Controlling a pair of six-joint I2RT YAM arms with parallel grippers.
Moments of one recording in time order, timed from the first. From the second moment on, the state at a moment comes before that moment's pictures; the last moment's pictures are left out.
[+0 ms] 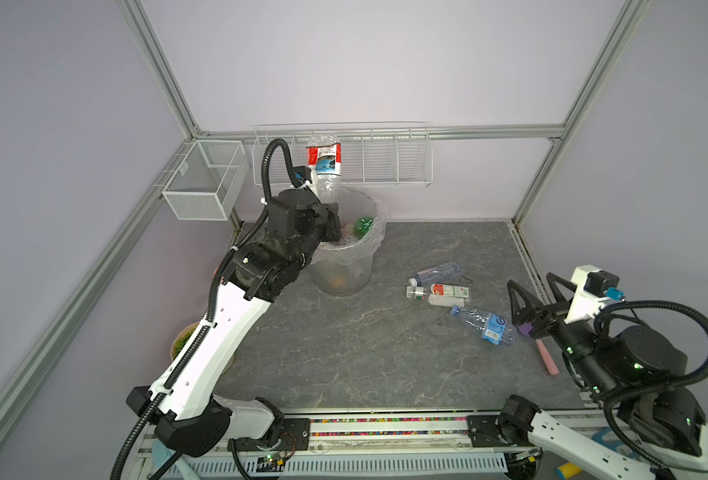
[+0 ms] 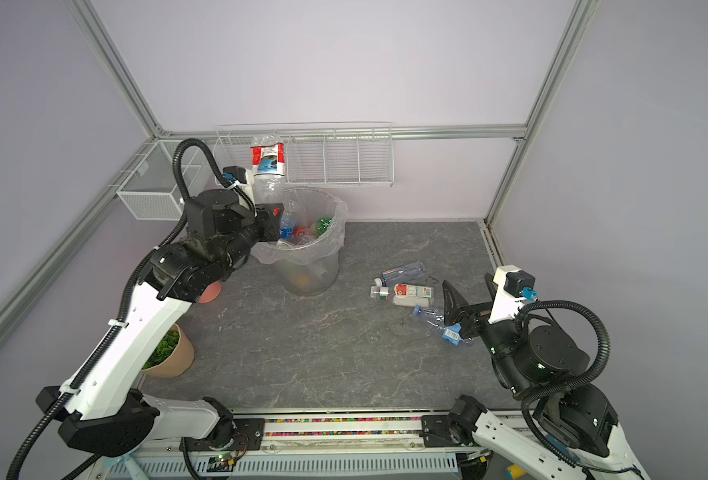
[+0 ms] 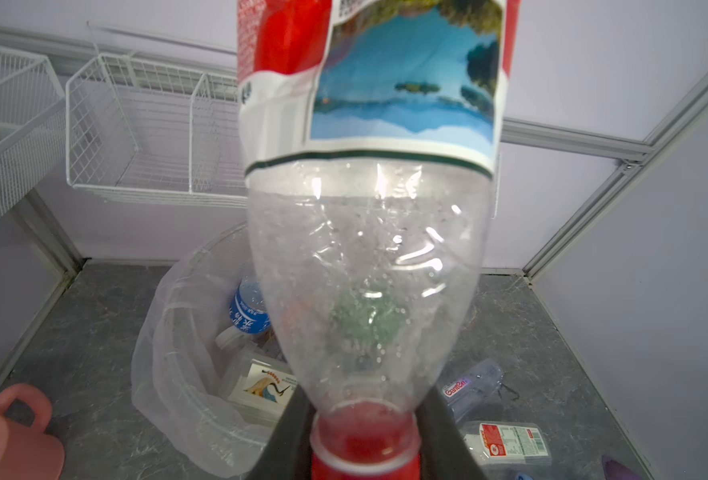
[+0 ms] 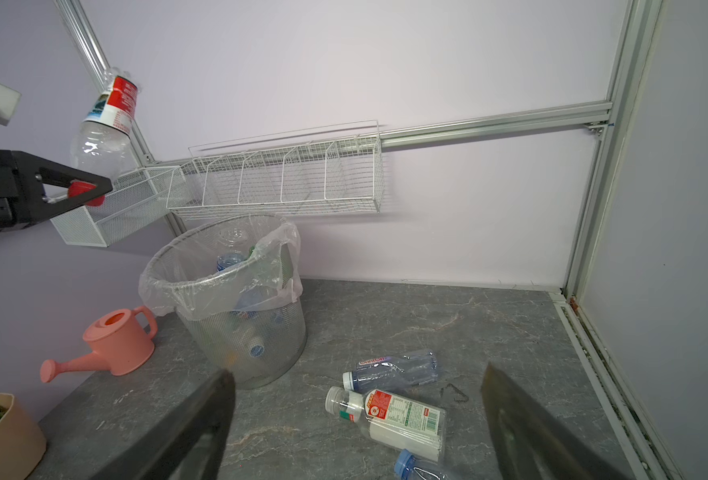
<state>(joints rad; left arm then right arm) -0.62 1.36 1.75 -0.71 -0.31 -0.35 0.84 0.47 1.12 -0.66 0.57 0.17</state>
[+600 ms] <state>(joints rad) -0.58 1.29 1.77 -0.84 -0.25 -0.38 0.84 0.47 1.12 -0.69 0.54 0.19</state>
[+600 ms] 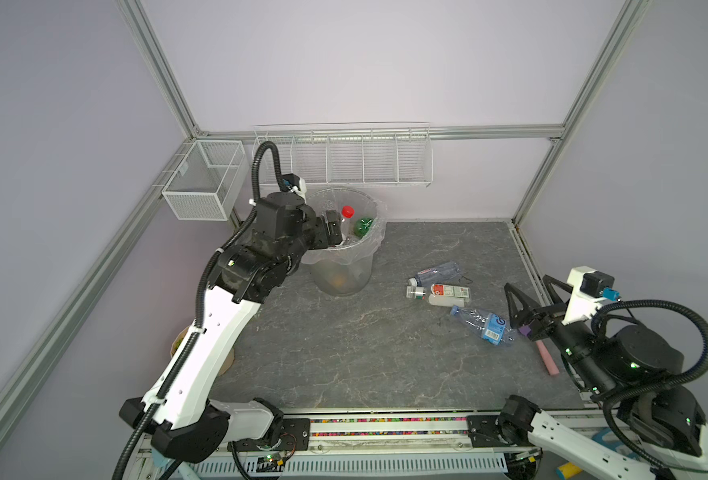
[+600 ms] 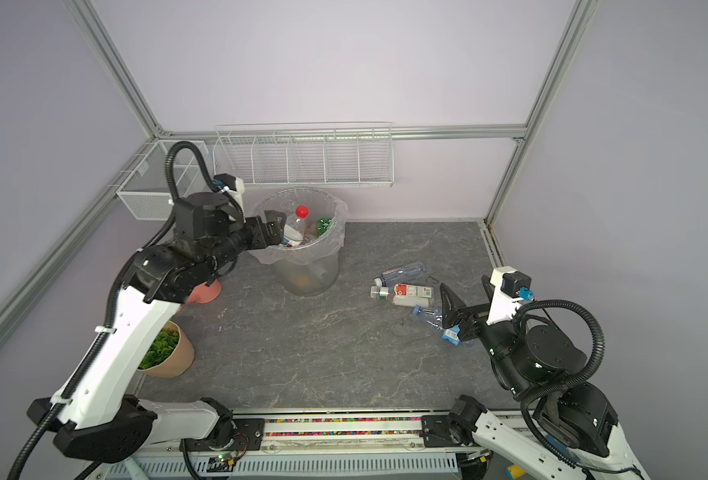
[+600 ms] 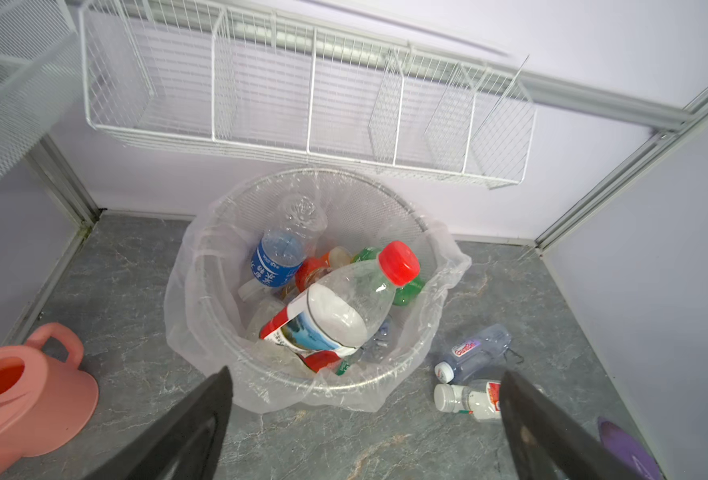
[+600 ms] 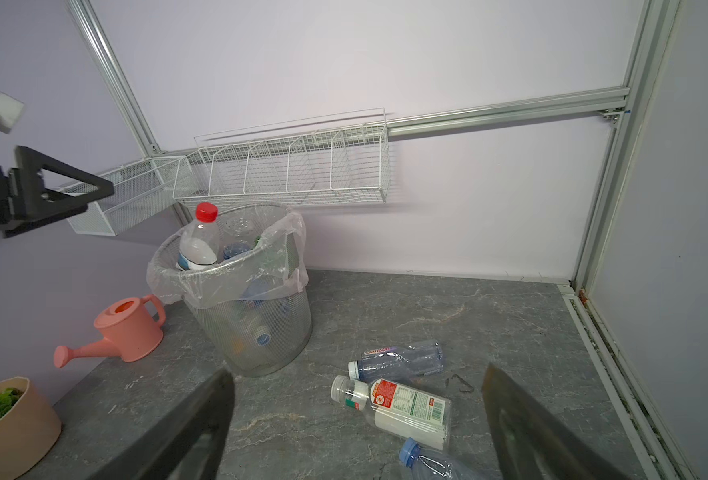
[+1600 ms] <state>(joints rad) -0.58 0.81 1.29 -0.70 -0.02 -0.42 0.43 1.33 1.33 -1.08 0.25 0.14</state>
